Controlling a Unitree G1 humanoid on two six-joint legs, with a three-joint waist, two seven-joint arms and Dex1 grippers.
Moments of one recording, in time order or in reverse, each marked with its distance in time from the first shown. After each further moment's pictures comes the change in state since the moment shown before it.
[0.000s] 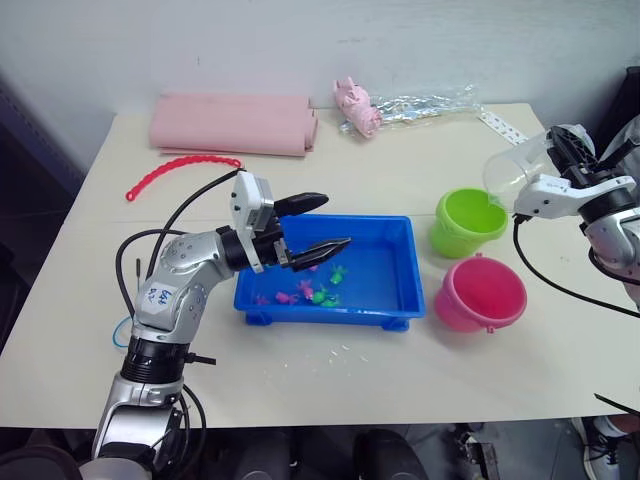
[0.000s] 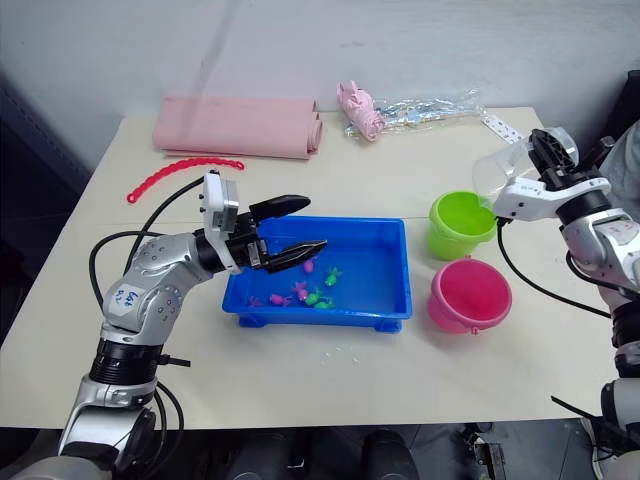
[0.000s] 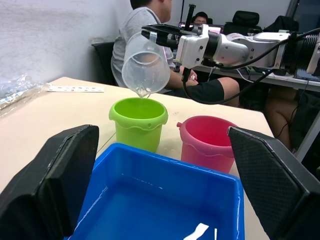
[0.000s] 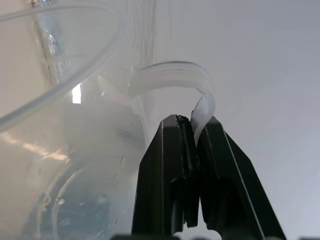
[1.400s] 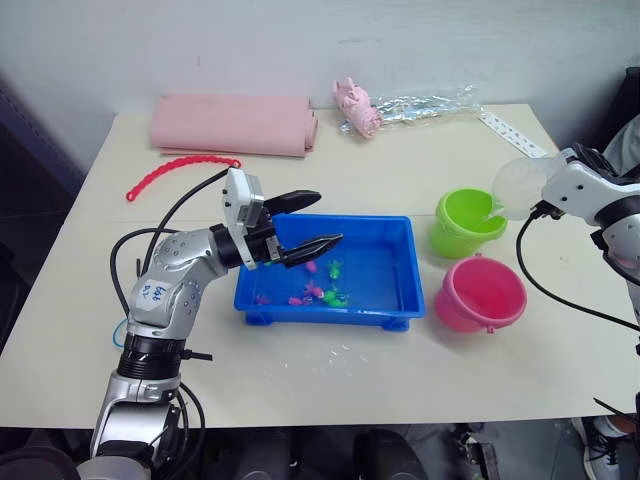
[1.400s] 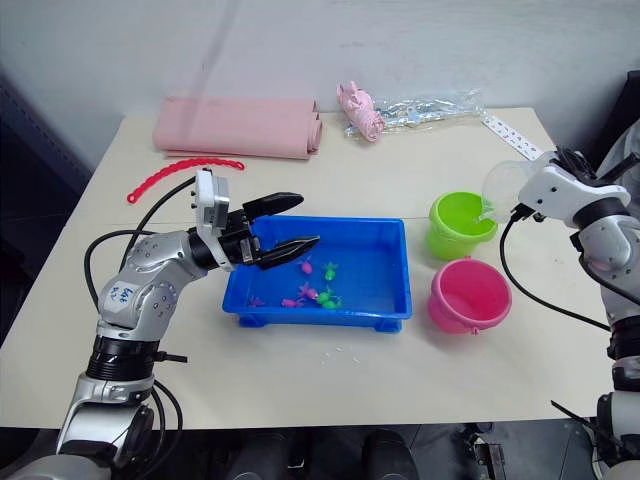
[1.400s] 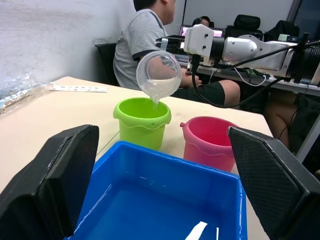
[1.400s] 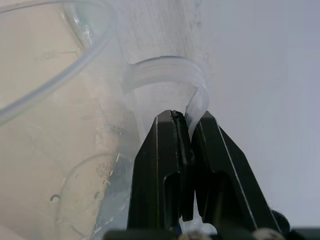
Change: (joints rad) left arm -0.006 0.007 0.027 0.039 -0.008 -0.004 -0.028; right arm 0.089 0.038 -0.163 -0.056 0.338 0.107 0.343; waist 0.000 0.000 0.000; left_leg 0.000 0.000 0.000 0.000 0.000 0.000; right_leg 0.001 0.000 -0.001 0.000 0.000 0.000
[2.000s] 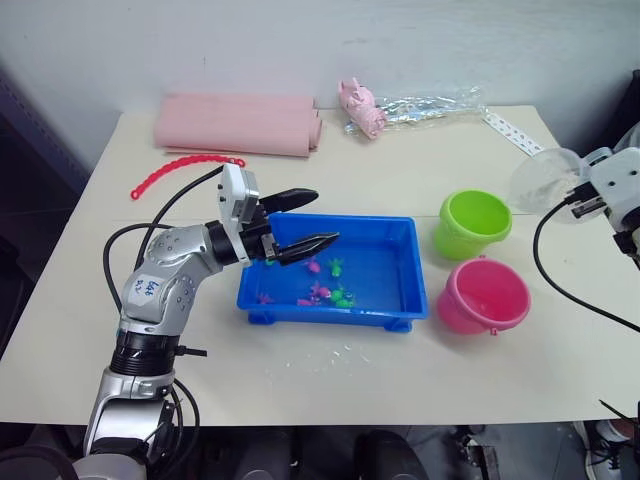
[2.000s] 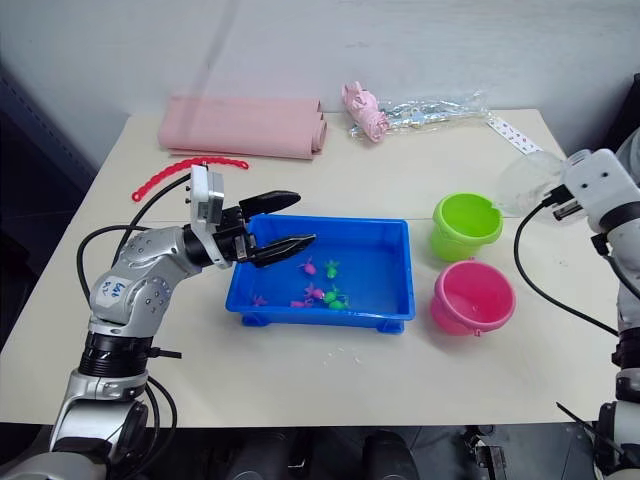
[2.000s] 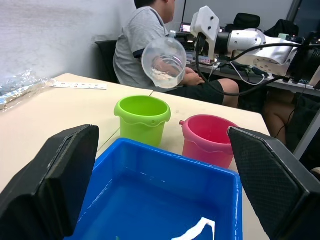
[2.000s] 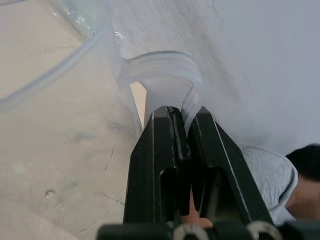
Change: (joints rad) left arm -0.016 0.031 0.008 0.008 -0.028 0.023 -0.019; right arm 0.067 0.036 -0.137 -0.069 0.244 0.164 0.193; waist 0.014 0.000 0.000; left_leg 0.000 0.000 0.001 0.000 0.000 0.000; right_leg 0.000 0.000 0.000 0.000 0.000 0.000
